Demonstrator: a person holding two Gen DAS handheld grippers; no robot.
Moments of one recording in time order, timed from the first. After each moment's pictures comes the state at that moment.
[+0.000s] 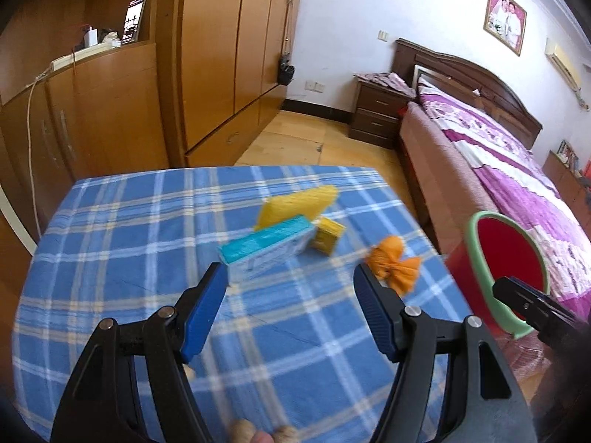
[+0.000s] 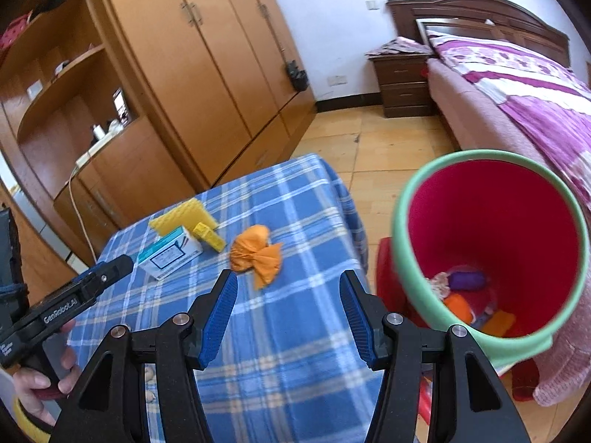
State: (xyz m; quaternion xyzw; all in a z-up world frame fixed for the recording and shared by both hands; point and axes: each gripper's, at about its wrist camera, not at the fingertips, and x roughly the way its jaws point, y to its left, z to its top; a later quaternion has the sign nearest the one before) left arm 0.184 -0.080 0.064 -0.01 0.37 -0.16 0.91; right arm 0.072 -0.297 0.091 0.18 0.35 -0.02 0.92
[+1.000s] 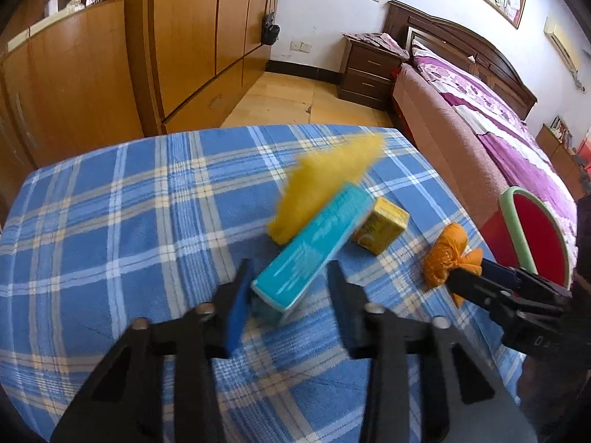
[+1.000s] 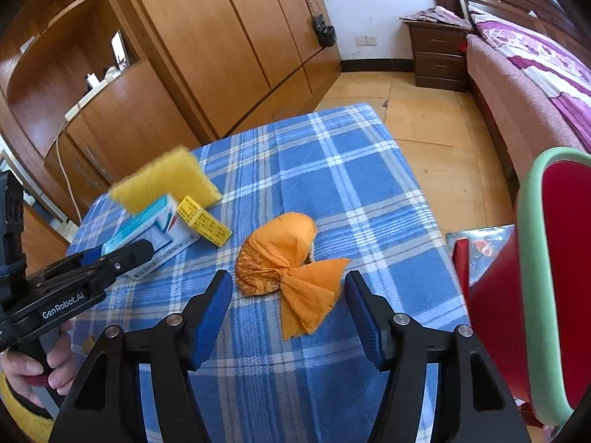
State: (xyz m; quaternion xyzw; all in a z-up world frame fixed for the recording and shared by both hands) left arm 0.260 -0.082 0.005 0.01 0.44 -0.21 0.87; right arm 0.175 -0.260 0.029 0.15 0.43 0.03 0.89
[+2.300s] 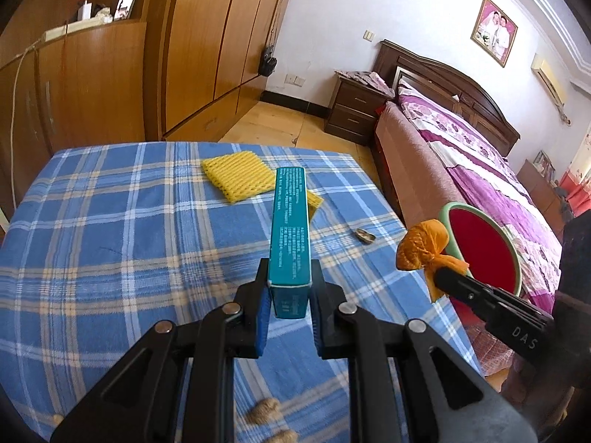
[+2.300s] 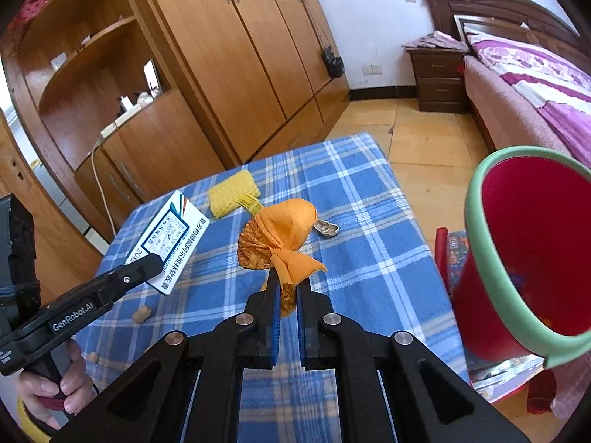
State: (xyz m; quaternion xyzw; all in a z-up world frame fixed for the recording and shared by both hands) left arm 0.157 -0.071 0.052 -0.05 0.38 -0.22 0.90; right arm 0.083 -0.254 0.075 0.16 0.37 0.04 0.92
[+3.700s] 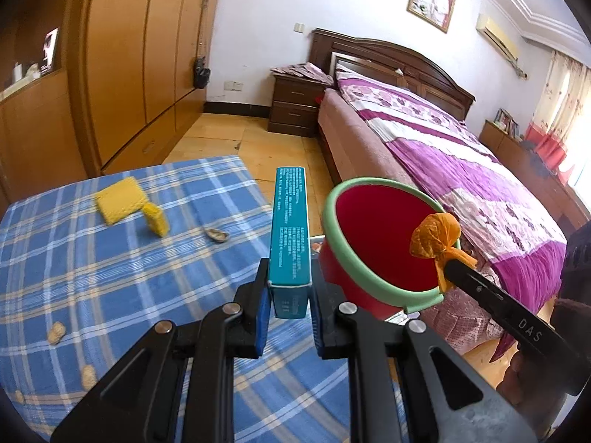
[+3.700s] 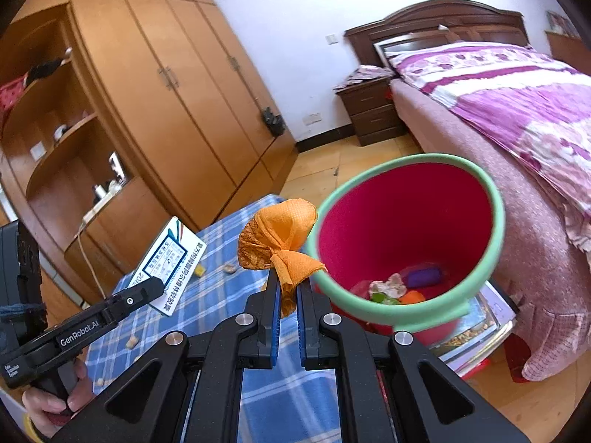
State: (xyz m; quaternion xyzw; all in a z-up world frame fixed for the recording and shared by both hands) left arm 0.084 -0.213 0.089 0.01 0.36 -0.30 0.88; right arm -0.044 -0.372 0.103 0.25 0.26 -0.06 0.93
